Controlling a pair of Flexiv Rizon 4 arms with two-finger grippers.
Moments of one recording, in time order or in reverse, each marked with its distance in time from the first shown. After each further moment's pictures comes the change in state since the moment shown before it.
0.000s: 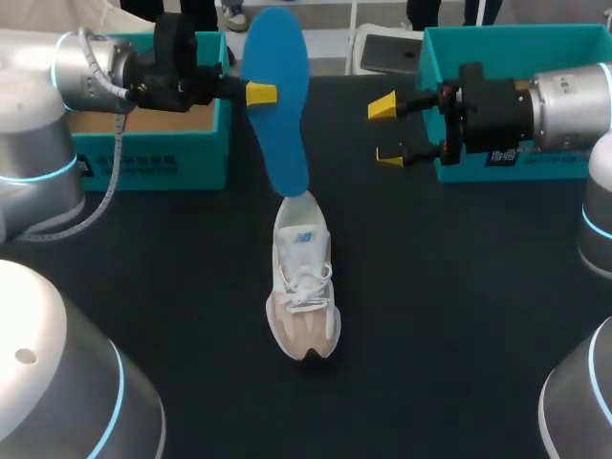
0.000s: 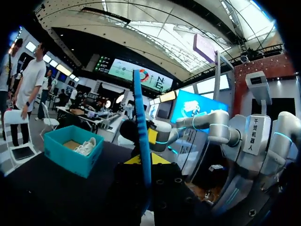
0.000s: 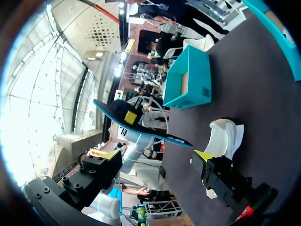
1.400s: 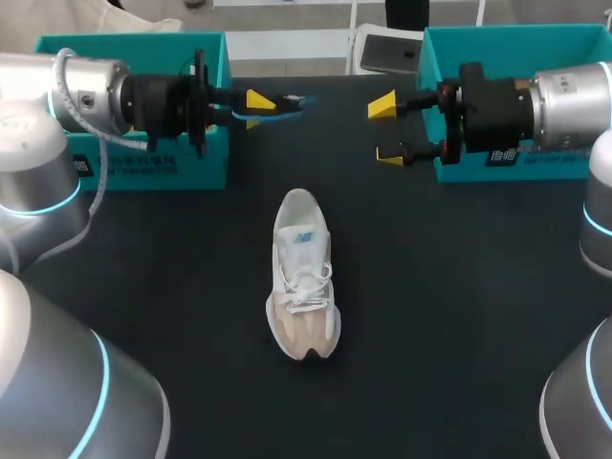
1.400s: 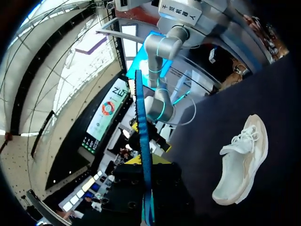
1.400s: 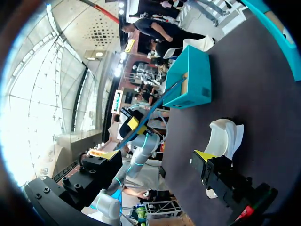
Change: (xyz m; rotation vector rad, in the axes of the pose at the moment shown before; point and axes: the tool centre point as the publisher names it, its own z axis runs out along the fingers) left arm -0.010 0.016 -0.005 -0.035 -0.047 1.382; right arm 0.001 0.000 0.000 0.001 -0.003 0.000
